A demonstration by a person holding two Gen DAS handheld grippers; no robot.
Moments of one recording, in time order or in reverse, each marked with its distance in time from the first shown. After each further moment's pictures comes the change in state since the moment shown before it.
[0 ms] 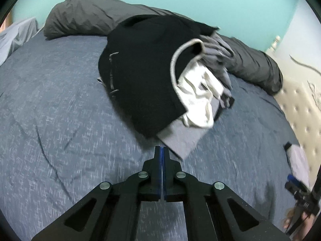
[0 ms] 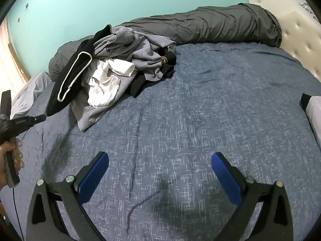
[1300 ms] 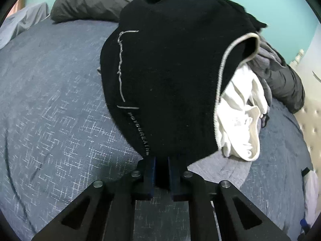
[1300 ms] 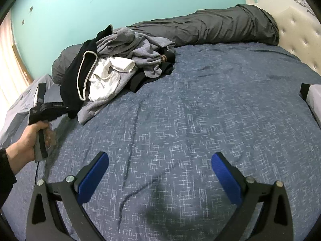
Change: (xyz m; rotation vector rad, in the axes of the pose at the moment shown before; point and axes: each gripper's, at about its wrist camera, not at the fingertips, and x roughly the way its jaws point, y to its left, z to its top) left arm 0.107 0.041 0.031 -0.117 -0.026 0.062; right arm 0.007 -0.010 -0.037 0.007 -0.056 0.017
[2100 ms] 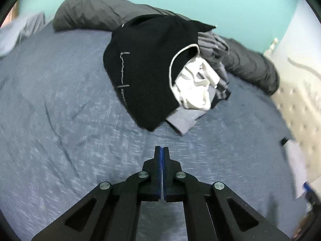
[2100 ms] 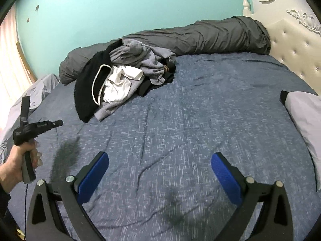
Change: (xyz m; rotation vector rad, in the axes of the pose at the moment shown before) left arm -0.140 -0.013 -0.077 0.035 0.007 -0.092; right arm -0.111 0.024 -0.010 -0.019 -0.029 -0.024
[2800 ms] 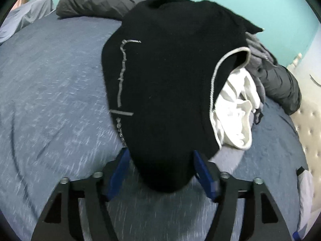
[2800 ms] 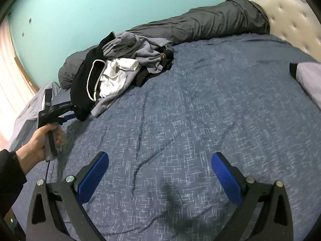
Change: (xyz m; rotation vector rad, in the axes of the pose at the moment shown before) left arm 0.129 0.025 0.061 -0.099 0.001 0.070; right arm 0.064 -0.027 -0.036 0.136 0.015 0.082
